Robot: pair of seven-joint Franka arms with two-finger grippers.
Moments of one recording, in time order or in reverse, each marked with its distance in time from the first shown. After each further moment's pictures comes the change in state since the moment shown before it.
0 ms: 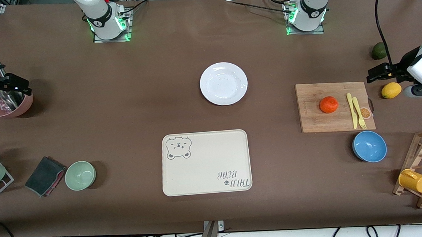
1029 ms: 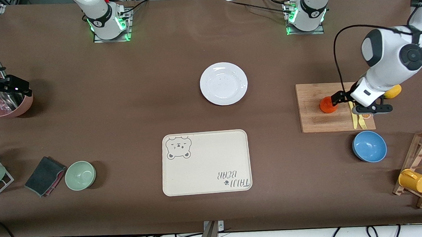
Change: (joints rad) left arm 0.000 0.043 0.007 -0.653 0.001 0.841 0.001; right arm -0.001 0.009 -0.004 0.001 0.000 0.001 0.000
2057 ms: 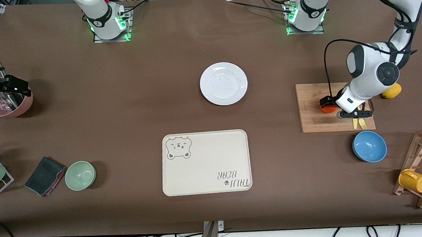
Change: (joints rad) left arm -0.002 0.124 -0.002 -0.024 0.000 0.081 0.000; right arm -0.002 0.002 -0.007 0.001 0.000 0.000 0.000
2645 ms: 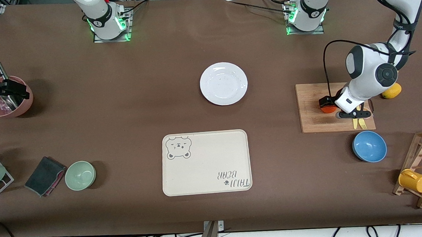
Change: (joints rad) left arm 0.000 0.017 -0.001 -0.001 -0.004 0.000 -0.002; right arm -0.017 0.025 -0.007 0.000 0.000 0.001 0.000
